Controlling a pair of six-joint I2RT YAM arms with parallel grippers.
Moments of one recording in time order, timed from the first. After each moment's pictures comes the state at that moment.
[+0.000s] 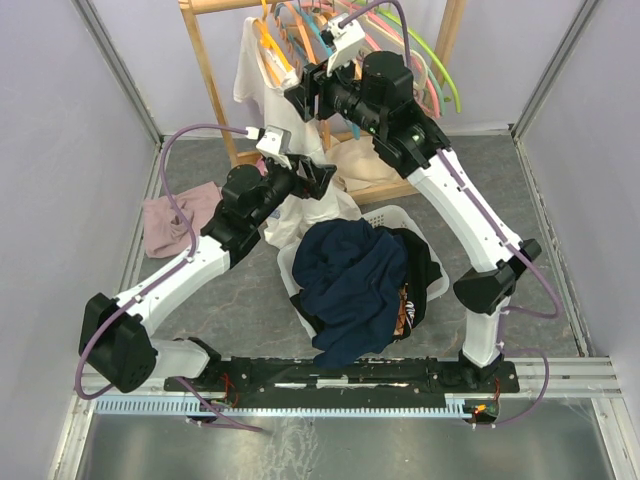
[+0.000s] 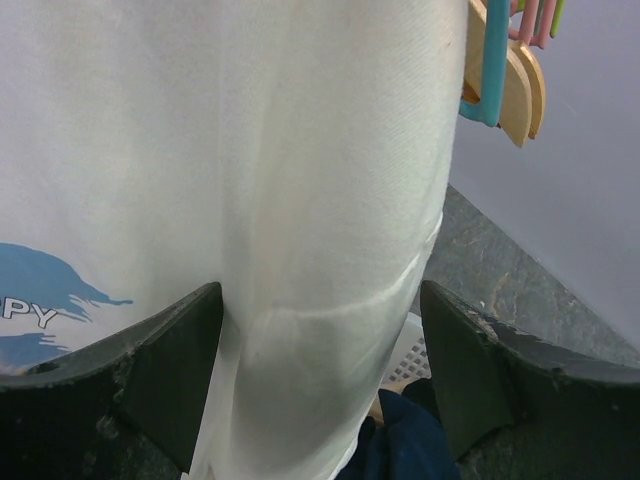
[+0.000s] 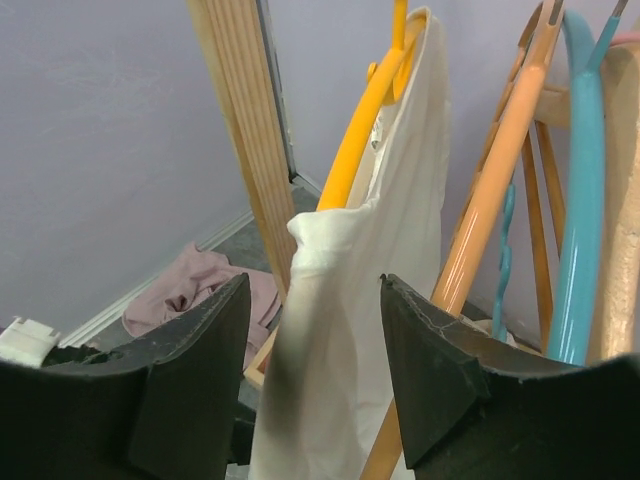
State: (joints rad) left arm -0.58 1.30 1.02 0.35 0.06 -0.25; right arm 0.69 1.90 2.33 -0.38 -0.09 0.07
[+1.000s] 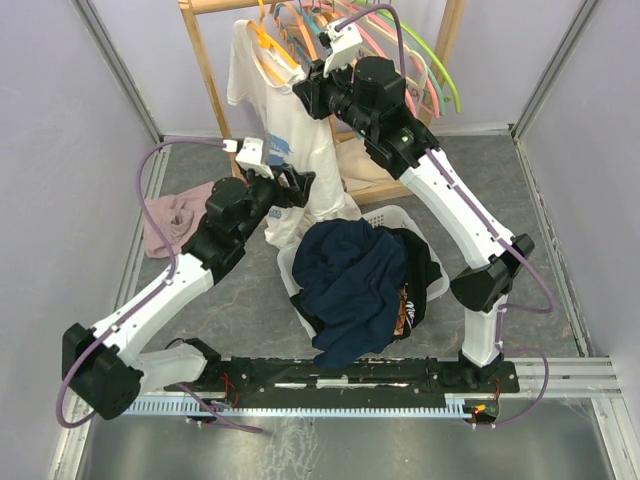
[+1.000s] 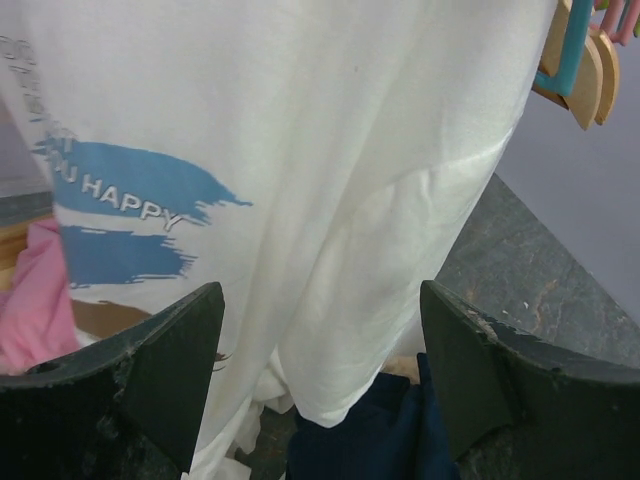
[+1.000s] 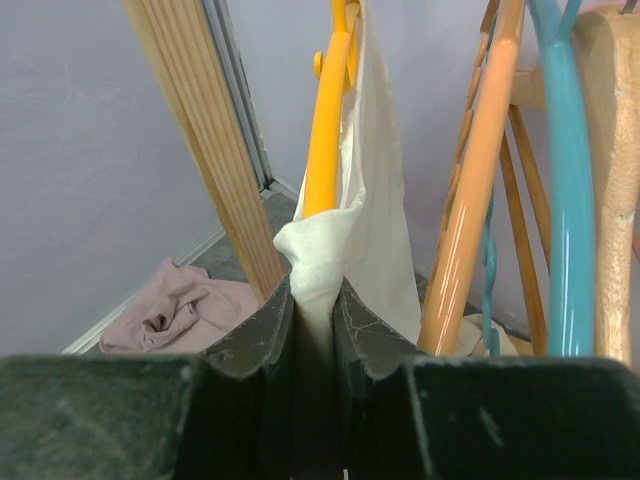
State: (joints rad) left arm -0.58 1.17 0.97 0.21 -0.10 -0.25; right arm 0.69 1.94 2.31 -0.33 0.00 0.09
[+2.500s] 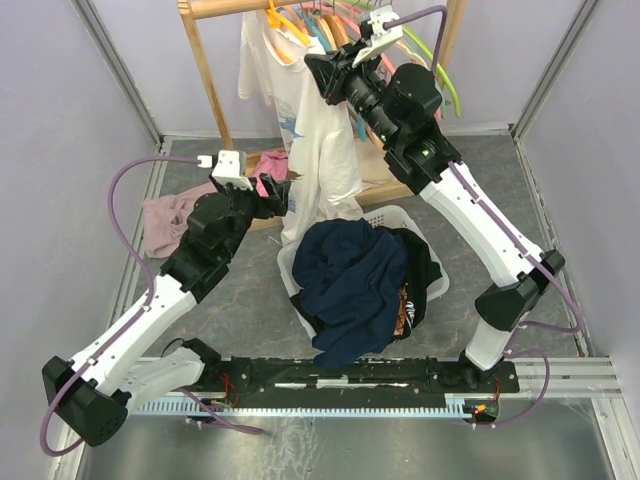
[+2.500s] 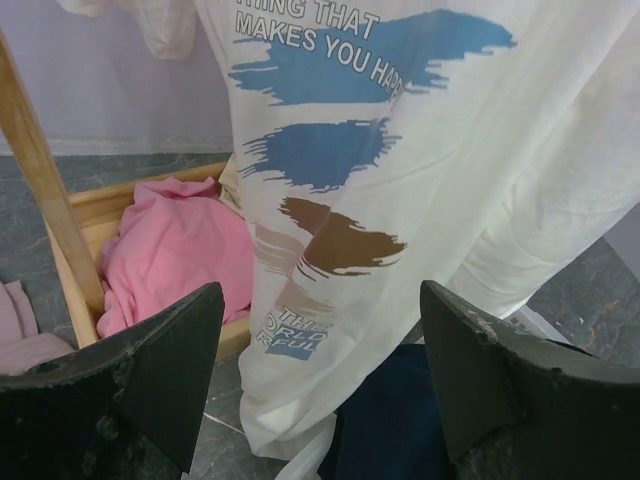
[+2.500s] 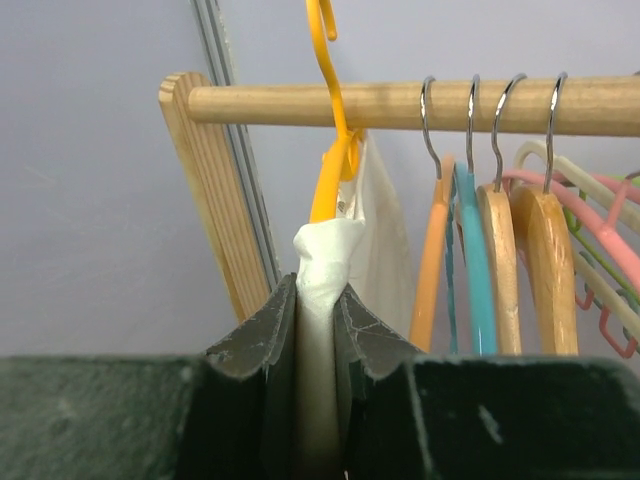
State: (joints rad) left arm -0.58 0.97 0.89 0.05 -0.28 -0.25; right arm 0.69 1.76 2.08 0.02 0.03 0.12
